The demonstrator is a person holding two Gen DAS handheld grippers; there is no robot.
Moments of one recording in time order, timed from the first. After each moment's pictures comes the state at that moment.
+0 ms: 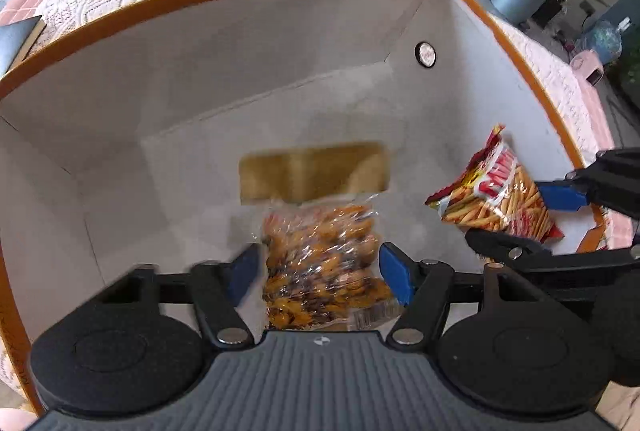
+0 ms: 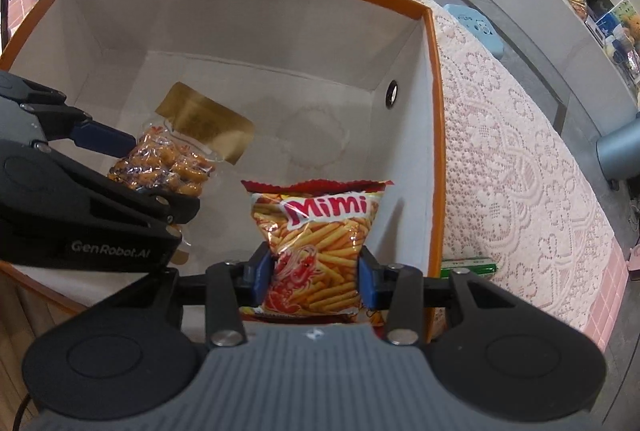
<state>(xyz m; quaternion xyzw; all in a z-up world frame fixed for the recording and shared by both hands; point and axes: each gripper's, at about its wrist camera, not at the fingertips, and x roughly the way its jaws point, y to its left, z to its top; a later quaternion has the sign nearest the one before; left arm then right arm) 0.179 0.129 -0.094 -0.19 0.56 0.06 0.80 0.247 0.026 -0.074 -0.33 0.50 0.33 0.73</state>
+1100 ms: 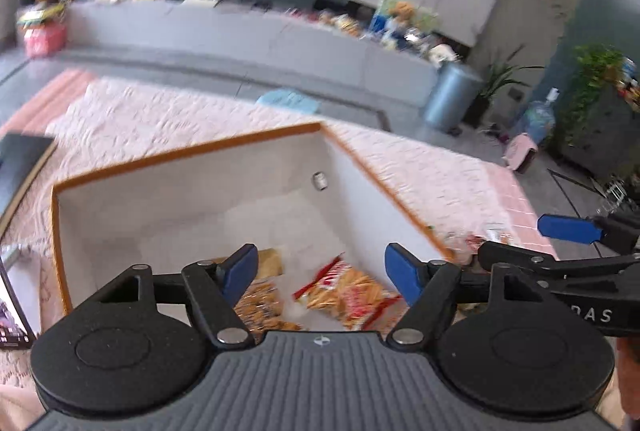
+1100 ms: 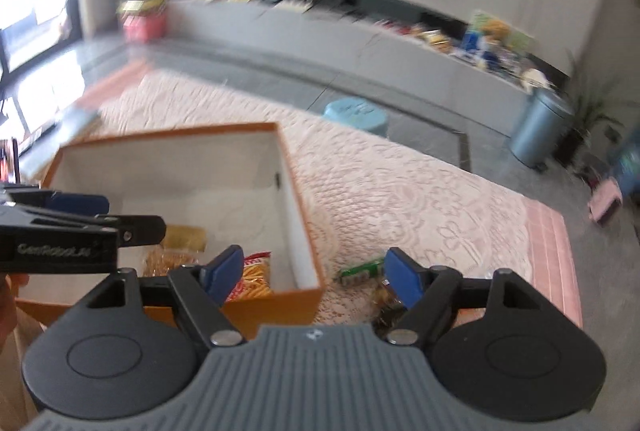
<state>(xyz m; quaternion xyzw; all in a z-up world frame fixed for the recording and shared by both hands) 0.104 0.076 -0.003 -0.15 0.35 0.03 0.92 0.167 -0.086 0.018 -0.15 0.36 0.22 0.90</state>
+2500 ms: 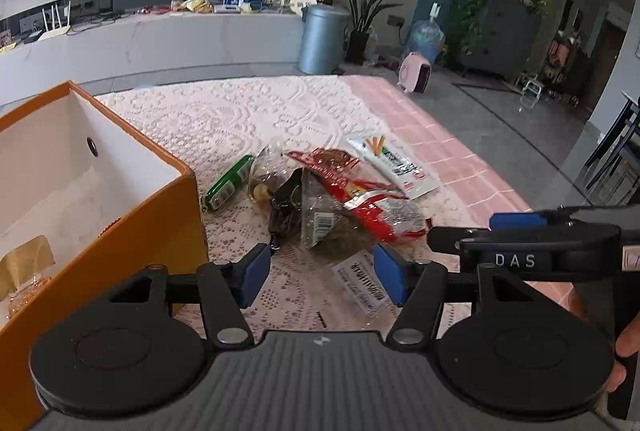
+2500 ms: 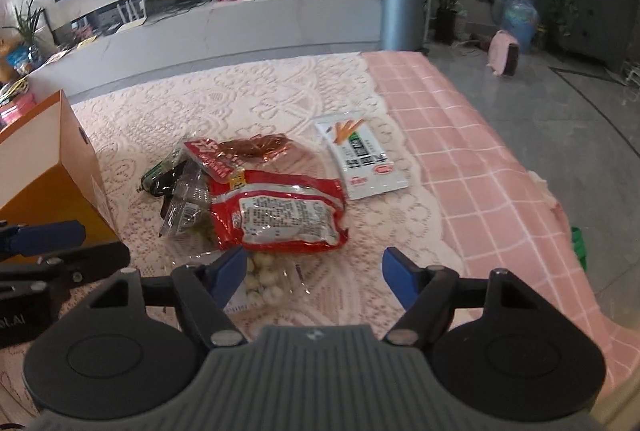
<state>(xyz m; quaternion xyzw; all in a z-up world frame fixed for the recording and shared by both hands) 0.135 -0.082 -0.080 -0.04 0.37 -0.14 0.92 0.162 -0.273 -0.085 0.01 0.41 0.05 0.91</state>
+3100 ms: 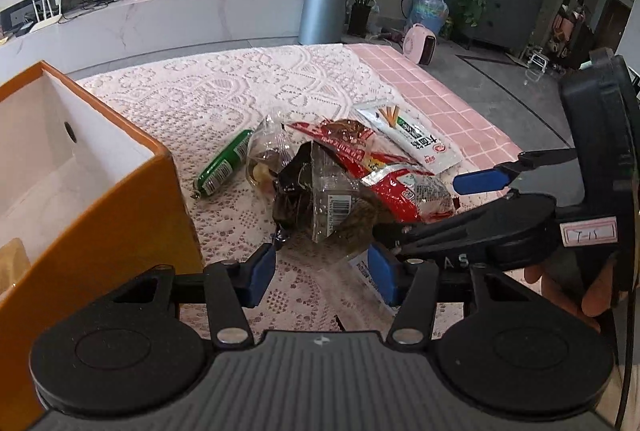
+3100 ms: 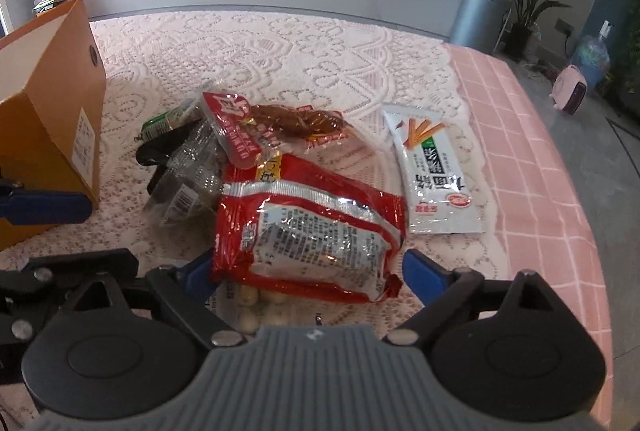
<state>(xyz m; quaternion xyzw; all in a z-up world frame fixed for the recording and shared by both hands) 0.158 -0.084 -0.104 -0.02 0.41 -0.14 0.90 0.227 -0.242 -0.130 -0.10 0.44 0.13 0.88</state>
